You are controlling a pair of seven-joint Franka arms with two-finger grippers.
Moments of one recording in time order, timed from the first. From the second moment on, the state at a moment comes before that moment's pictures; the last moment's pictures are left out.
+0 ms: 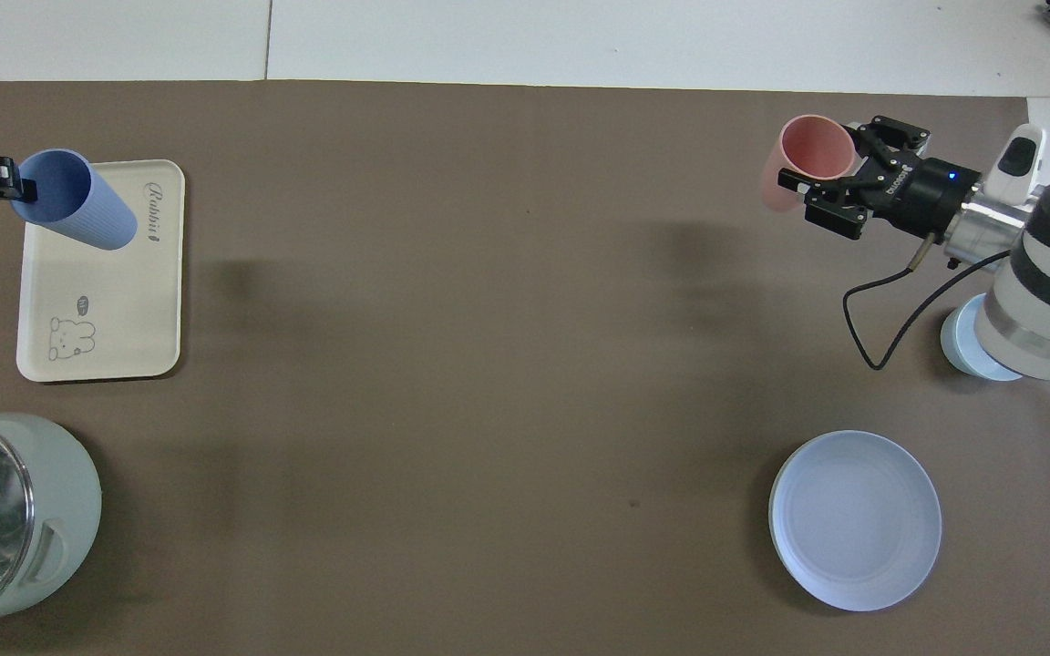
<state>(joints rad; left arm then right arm) 0.25 0.22 -0.12 -1.61 -0.11 2.07 0.17 -0.01 0.29 -0.10 -1.86 1.46 2.25 -1.84</state>
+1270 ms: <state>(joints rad) 0.38 0.42 -0.13 -1.67 -0.11 2.38 0.23 -0.11 0.48 -0.10 -1.90 1.63 2.12 -2.24</state>
